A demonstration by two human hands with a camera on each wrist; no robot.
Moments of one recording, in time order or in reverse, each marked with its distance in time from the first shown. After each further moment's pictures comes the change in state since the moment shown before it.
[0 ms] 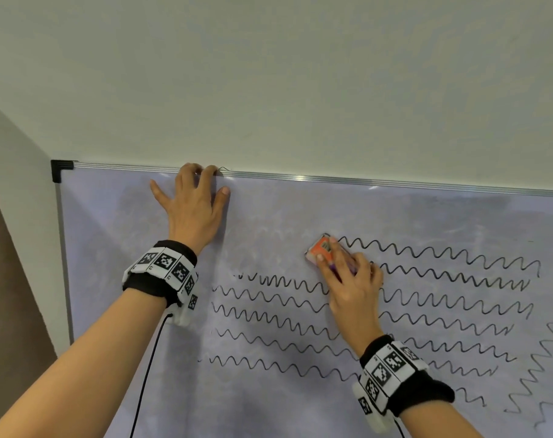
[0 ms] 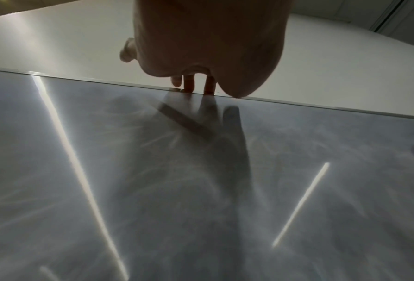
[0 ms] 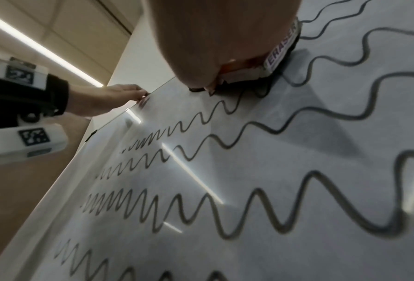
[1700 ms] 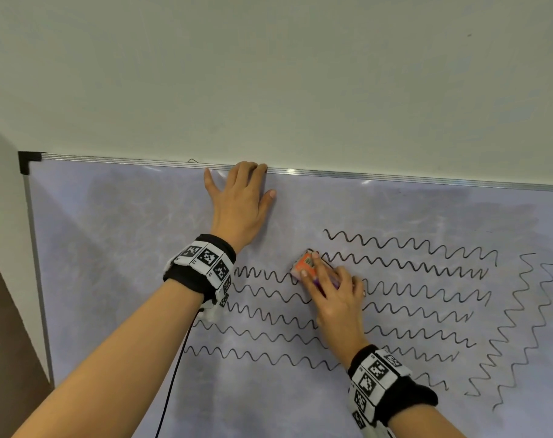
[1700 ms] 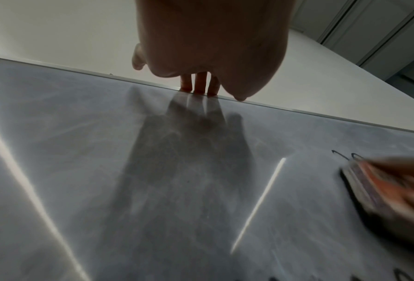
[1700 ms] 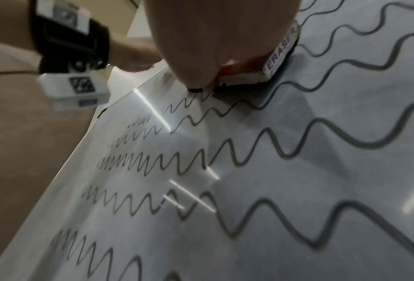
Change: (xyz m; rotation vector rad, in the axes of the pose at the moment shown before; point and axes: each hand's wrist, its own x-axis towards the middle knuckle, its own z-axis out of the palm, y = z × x) left_hand -0.019 0.111 0.023 -0.050 -0.080 0.231; right_hand -0.044 0.026 -0.009 -0.005 -0.117 -0.069
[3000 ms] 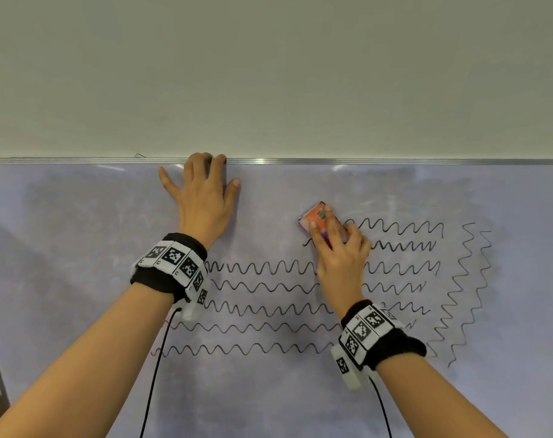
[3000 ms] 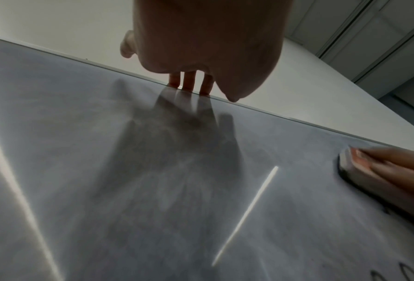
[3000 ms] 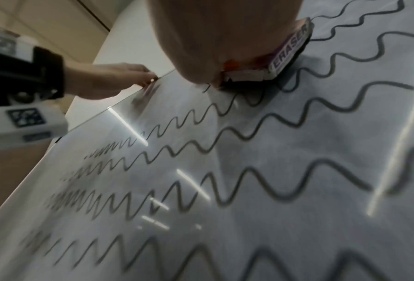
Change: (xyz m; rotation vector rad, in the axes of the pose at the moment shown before) left_hand 0.001 0.021 0.012 -0.029 0.090 -0.080; right_hand 0.024 0.062 -0.022 -0.029 0.155 0.257
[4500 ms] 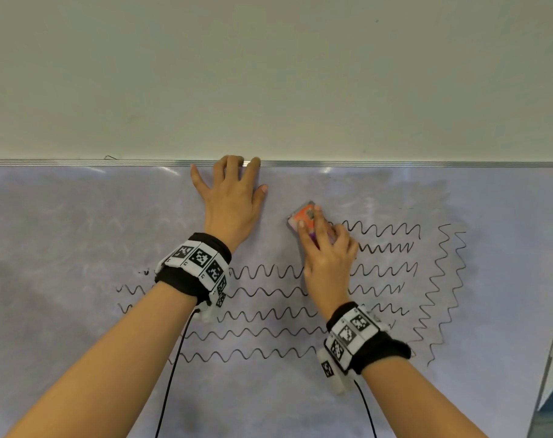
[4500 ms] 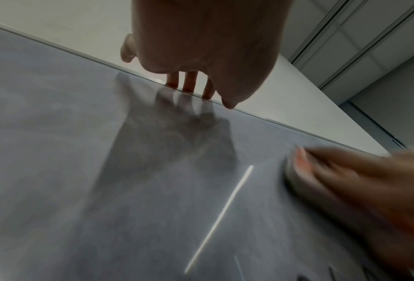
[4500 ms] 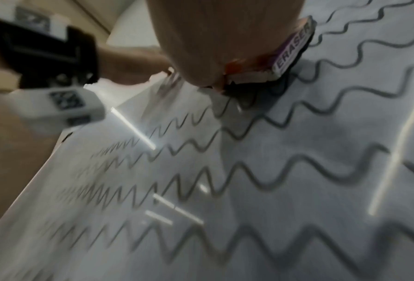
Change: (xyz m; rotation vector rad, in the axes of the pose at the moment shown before) left_hand 0.002 0.067 0.023 -0.022 -0.045 0.124; right_hand 0.001 0.009 -0.005 0.021 -0.009 0.024
